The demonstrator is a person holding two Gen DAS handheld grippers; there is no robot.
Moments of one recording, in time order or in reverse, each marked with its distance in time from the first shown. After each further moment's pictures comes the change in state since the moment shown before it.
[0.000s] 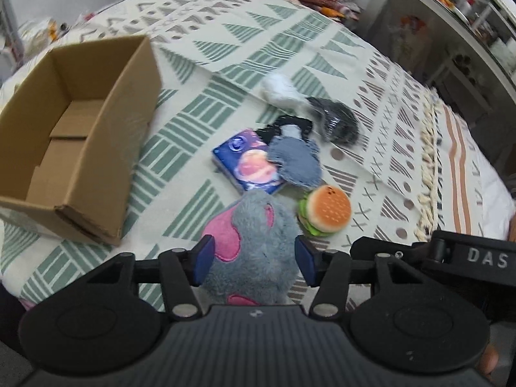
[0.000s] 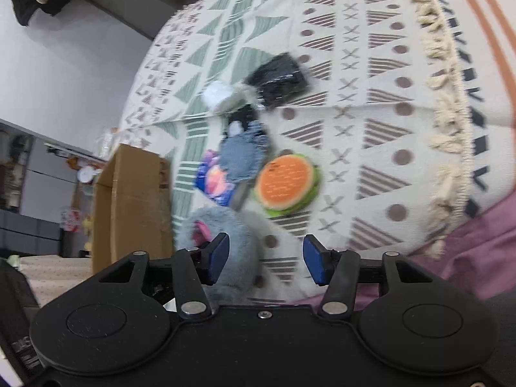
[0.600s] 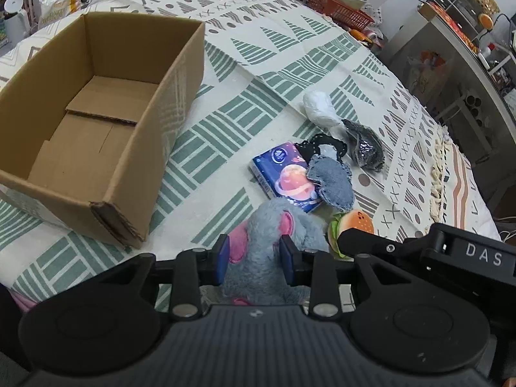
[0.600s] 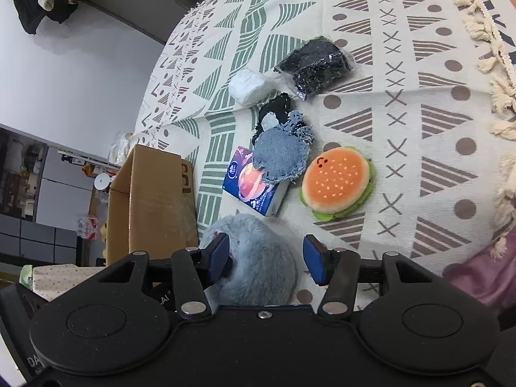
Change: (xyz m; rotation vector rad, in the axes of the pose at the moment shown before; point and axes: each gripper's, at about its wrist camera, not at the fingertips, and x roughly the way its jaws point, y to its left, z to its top) left arm 0.010 0.046 0.005 -0.133 -0.024 -0.058; right arm 0.038 0.023 -0.002 0.032 -0.016 0.054
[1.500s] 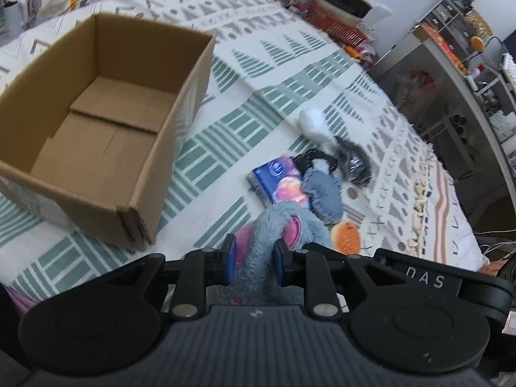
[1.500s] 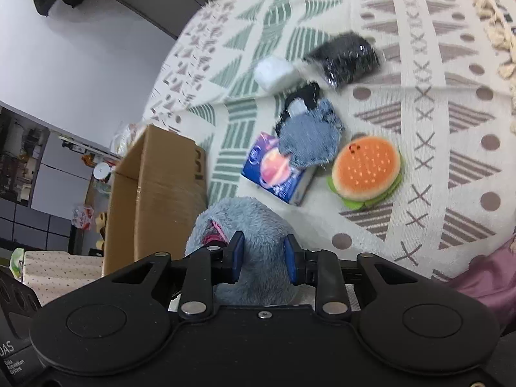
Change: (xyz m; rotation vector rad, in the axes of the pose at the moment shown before) left arm -0.021 0.015 0.004 -0.035 -0.038 -0.083; right arm 0.004 0.027 -0.020 -0.071 -0.028 -0.009
